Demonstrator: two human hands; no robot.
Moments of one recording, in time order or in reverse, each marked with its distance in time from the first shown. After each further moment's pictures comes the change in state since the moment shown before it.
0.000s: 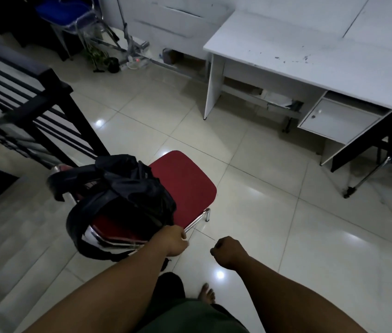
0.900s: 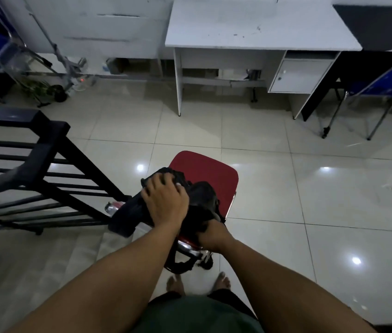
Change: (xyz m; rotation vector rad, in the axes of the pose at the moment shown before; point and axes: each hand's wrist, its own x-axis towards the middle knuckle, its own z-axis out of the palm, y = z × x) left_hand 0.011 -0.144 -0.180 0.223 0.832 0.254; right_hand 0.001 -0.268 0.133 0.366 0.117 0.017
